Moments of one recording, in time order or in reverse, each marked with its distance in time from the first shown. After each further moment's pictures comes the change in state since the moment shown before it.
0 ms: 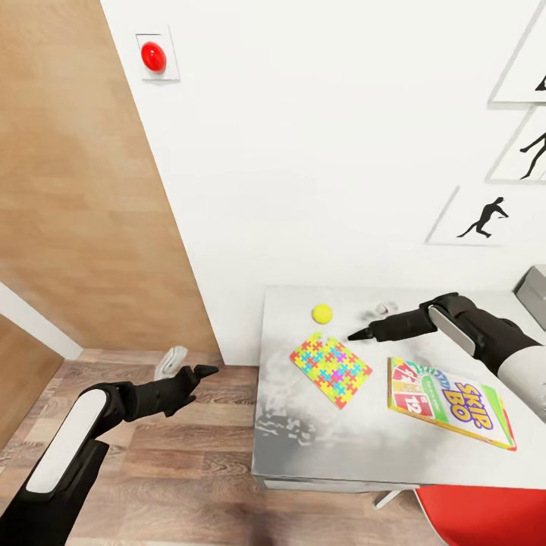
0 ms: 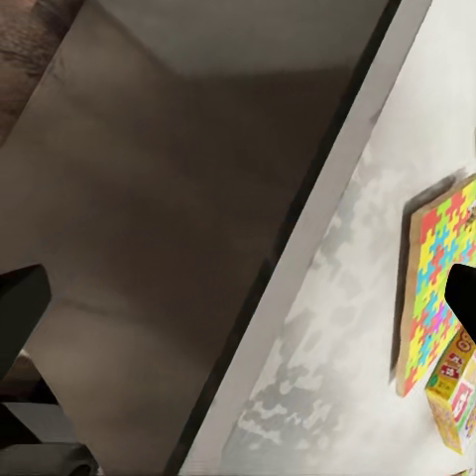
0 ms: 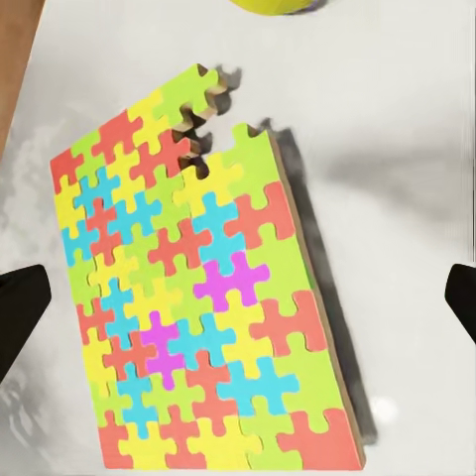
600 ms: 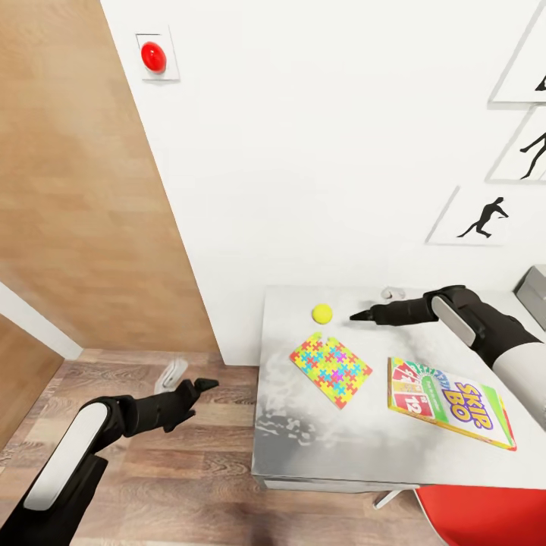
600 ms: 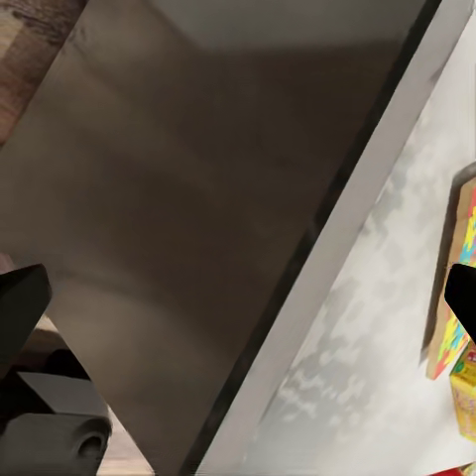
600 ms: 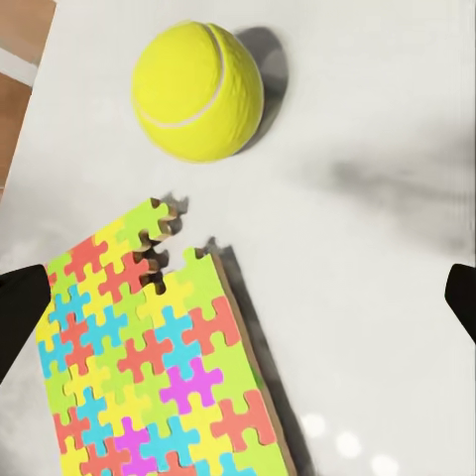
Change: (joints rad) left arm 0.055 -0.001 -0.006 0.001 -0.004 -0.008 -0.003; right arm 0.003 0.037 -0.177 0.011 0.004 -0.005 -0.153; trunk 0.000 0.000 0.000
